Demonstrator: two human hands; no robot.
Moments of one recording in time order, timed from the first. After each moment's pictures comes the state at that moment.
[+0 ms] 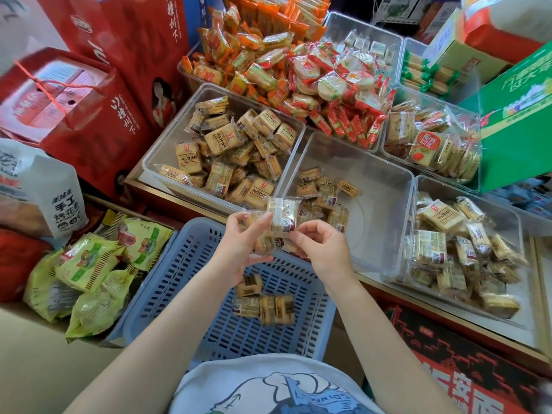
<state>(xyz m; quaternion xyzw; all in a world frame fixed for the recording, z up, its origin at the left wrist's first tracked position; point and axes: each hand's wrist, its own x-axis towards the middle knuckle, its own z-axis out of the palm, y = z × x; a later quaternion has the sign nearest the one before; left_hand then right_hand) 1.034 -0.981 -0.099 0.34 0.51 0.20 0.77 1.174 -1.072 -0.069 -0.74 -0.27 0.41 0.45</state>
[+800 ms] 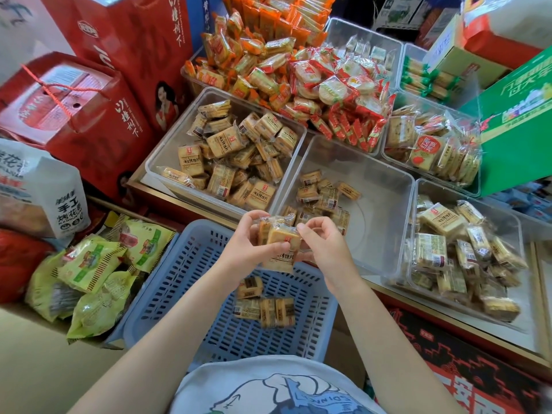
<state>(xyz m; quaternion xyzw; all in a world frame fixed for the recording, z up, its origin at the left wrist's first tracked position) 1.024 -0.987 -0.108 0.50 0.41 0.19 0.74 1.180 -1.065 -0.067 -0.72 -0.21 0.47 0.47</state>
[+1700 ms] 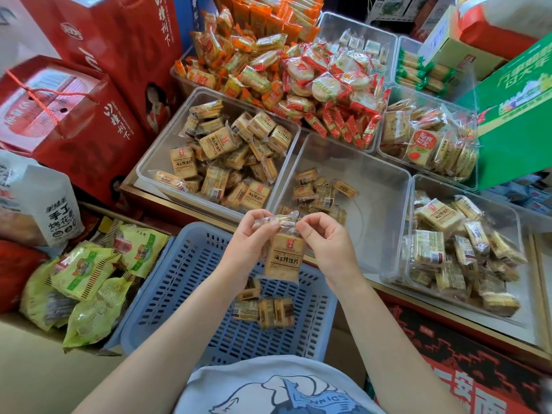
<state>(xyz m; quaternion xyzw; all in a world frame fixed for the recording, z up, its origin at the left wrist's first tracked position) 1.043 -0.988 -0.091 0.45 0.41 0.22 0.76 1.188 -1.067 -0.063 -0.71 -0.28 0.42 0.49</state>
